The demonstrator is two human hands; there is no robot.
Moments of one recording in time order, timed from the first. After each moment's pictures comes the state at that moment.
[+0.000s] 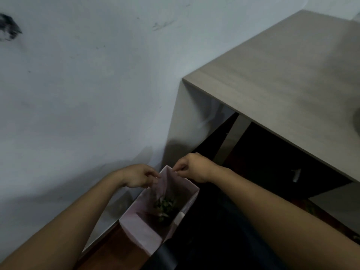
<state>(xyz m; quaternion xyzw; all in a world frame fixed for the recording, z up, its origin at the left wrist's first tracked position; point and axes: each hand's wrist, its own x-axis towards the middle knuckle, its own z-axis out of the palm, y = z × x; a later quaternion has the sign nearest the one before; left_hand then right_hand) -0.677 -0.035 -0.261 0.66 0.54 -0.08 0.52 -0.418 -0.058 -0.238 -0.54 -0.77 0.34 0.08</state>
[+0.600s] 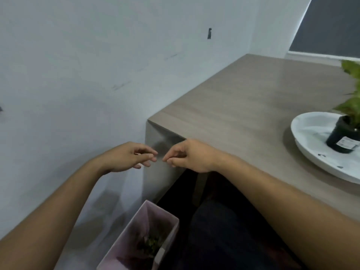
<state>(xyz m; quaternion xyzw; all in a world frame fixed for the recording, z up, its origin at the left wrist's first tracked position) -0.591 -0.002 -0.077 0.75 0.47 0.09 0.45 -0.326 -0.075 -0.068 -0.52 -0.78 0.30 0.18</state>
